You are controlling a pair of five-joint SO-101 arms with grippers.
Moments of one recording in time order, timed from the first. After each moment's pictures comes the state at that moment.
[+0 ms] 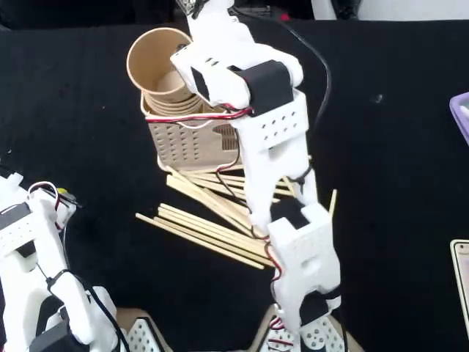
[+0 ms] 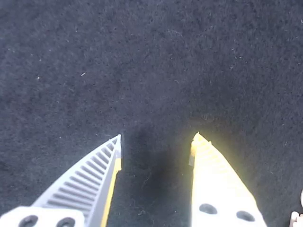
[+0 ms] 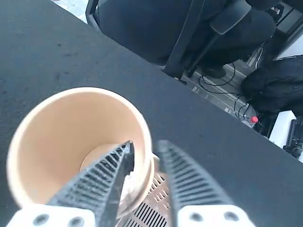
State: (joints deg) left arm -39.8 -34.2 58.8 48.4 23.2; right arm -25.8 31.6 -81.5 92.7 12.4
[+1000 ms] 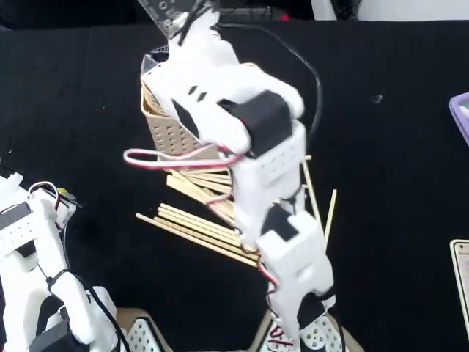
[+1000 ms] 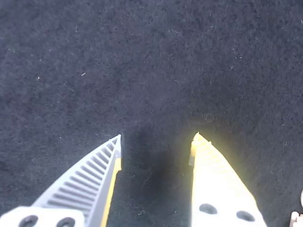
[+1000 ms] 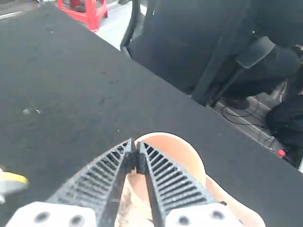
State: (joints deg) left arm -39.8 -34.2 58.8 48.4 23.2; right arm -34.2 28.7 -93.7 99.4 6.0
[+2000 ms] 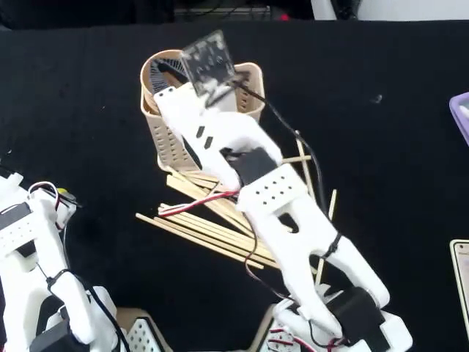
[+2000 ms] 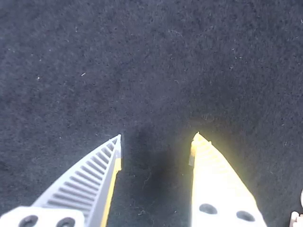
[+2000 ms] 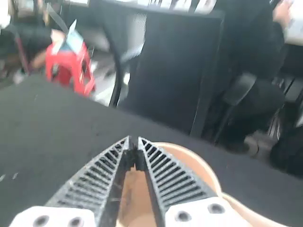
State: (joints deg) left arm -39.8 -34.2 58.8 48.4 23.2; right arm -31.6 -18.2 27.6 4.3 2.1
